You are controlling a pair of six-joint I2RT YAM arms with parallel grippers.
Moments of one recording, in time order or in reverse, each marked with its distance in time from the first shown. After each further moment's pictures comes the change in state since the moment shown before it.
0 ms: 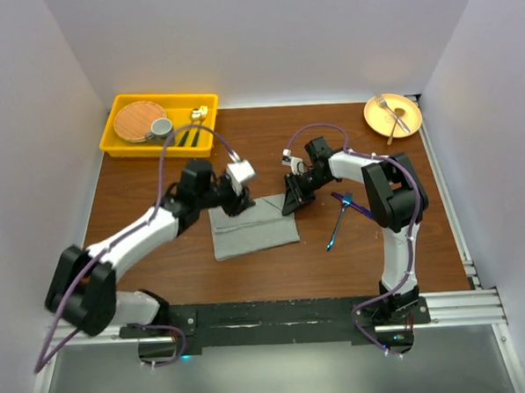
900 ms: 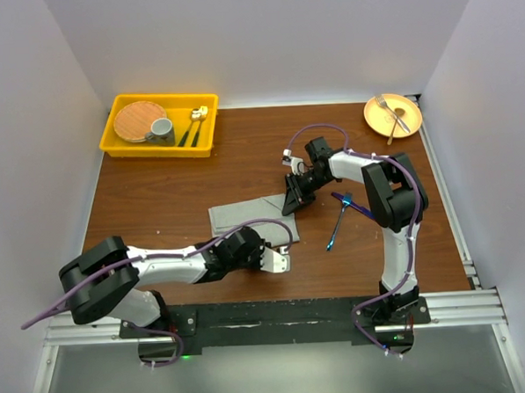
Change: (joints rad) left arm -0.614 -0.002 -0.320 0.064 -0.657 0.521; right arm -0.001 -0.001 -0.002 0.006 0.005 0.023
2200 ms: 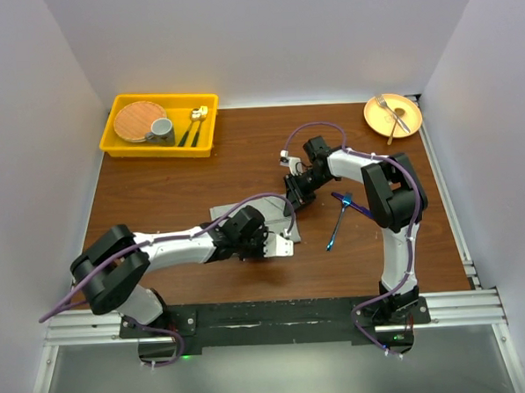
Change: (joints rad) left arm 0.124 0.096 0.181 -0.217 0.231 -0.023; right arm 0.004 0.000 0.028 -0.064 0.023 -0.101
